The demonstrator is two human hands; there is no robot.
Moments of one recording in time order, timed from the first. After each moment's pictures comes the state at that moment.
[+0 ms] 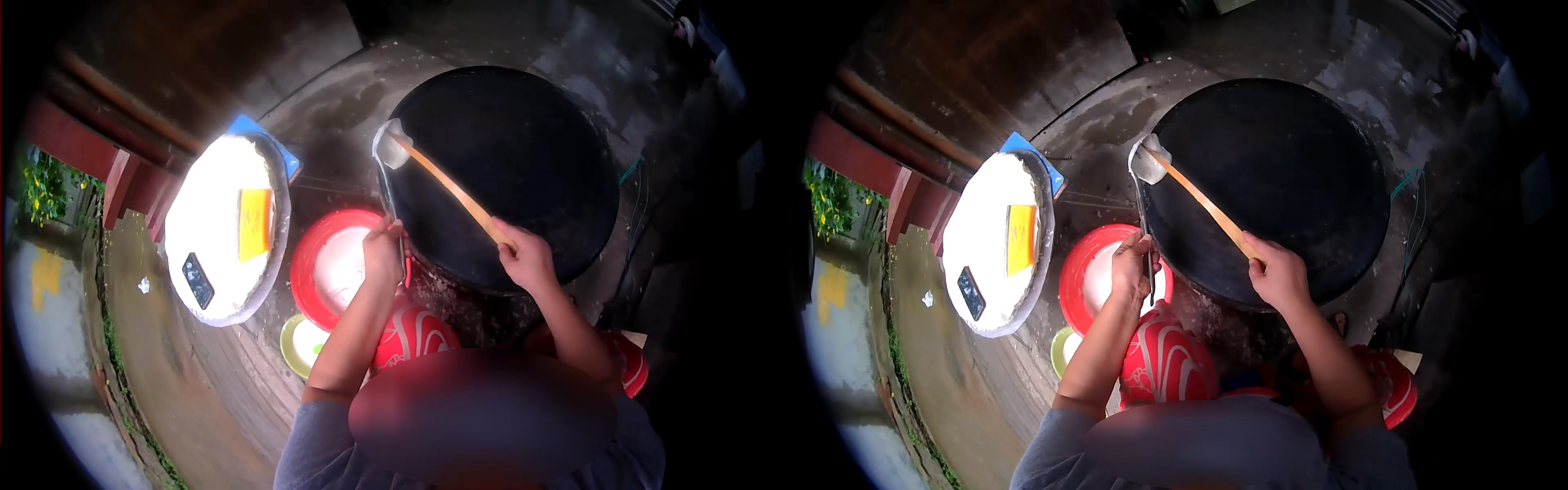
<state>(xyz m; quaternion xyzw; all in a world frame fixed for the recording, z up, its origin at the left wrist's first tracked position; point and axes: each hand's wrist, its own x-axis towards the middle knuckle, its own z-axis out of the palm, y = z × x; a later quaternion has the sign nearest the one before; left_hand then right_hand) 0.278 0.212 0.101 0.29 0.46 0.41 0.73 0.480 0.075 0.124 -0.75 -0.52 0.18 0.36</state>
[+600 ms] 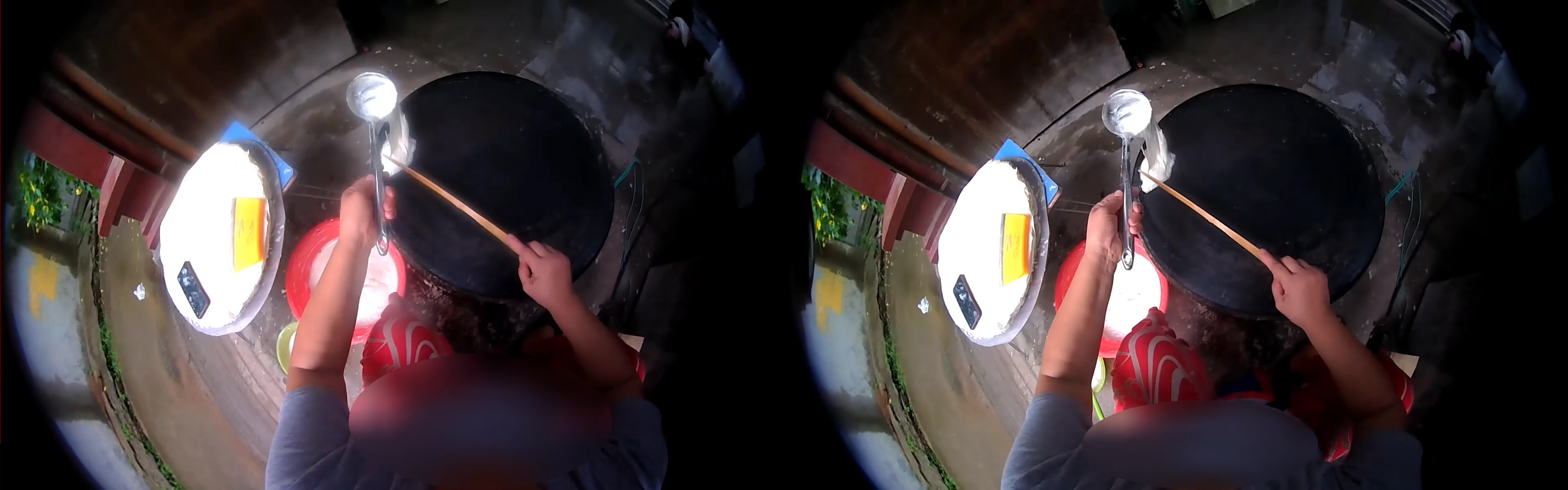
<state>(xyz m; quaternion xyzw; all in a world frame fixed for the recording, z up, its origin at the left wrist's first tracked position) 0.293 0.284 0.147 0.33 0.37 0.38 0.78 0.513 0.047 0.120 -0.74 -0.62 0.03 0.27</state>
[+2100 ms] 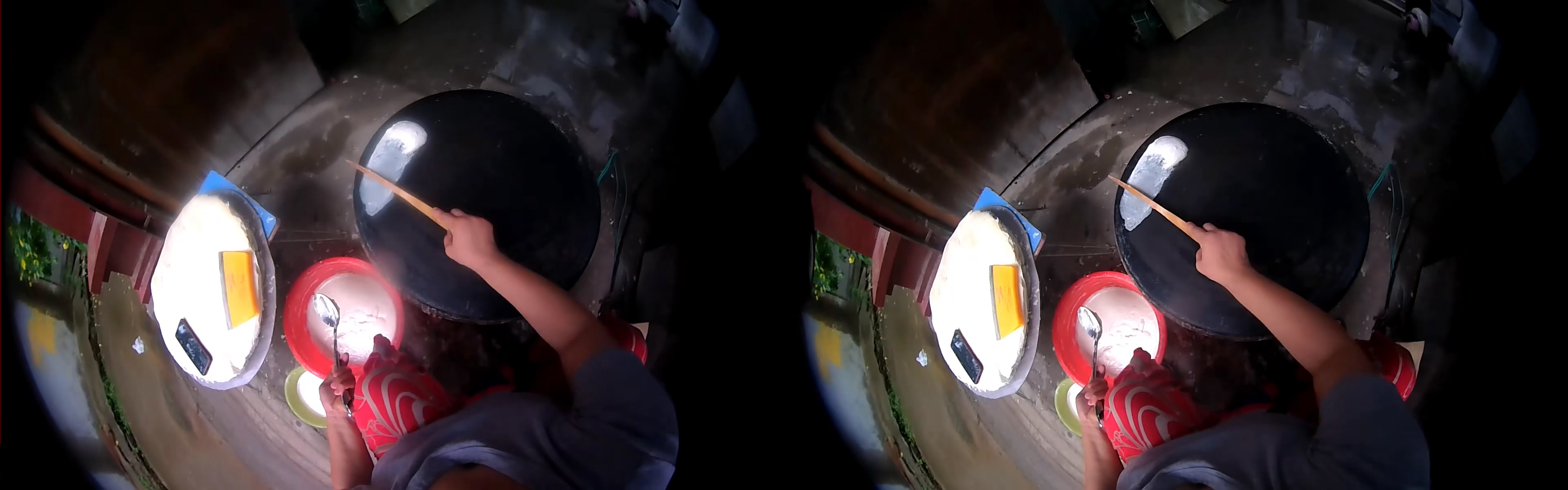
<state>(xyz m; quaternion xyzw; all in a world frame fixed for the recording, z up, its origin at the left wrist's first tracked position) 0.080 0.128 0.030 -0.27 0.09 0.39 0.88 0.490 0.193 0.087 -0.78 -0.58 0.03 0.22</state>
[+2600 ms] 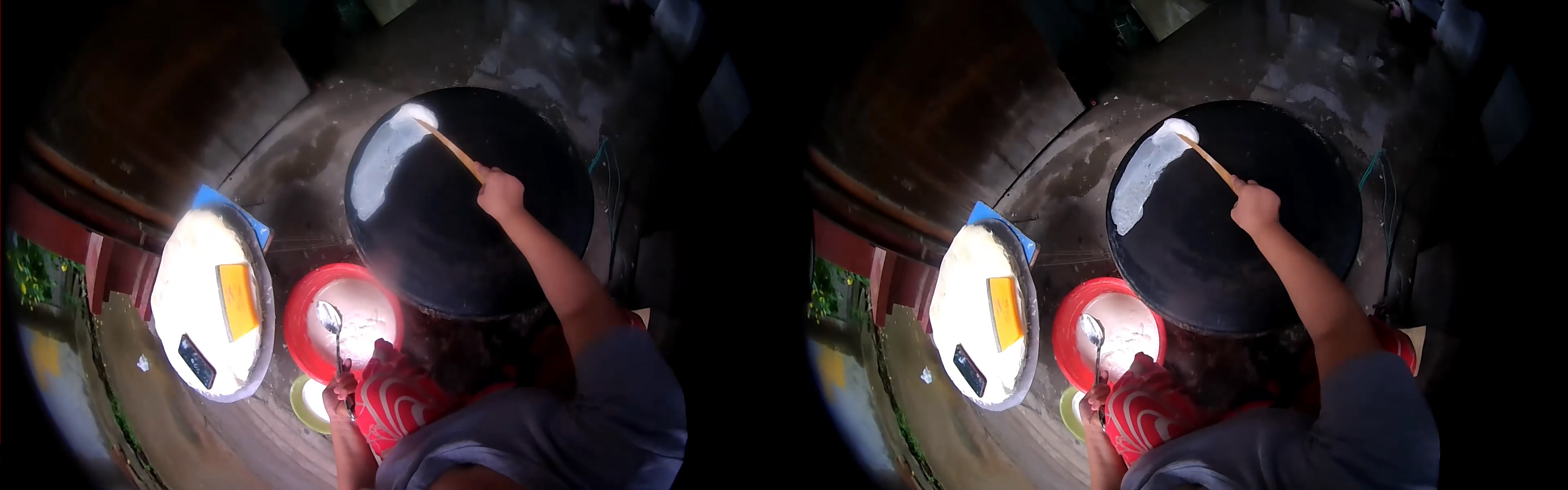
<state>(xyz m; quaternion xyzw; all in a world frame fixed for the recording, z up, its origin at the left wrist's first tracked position) 0.075 0.133 0.027 -0.28 0.11 0.37 0.88 0.568 0.208 0.074 -0.87 -0.45 -0.01 0.18</state>
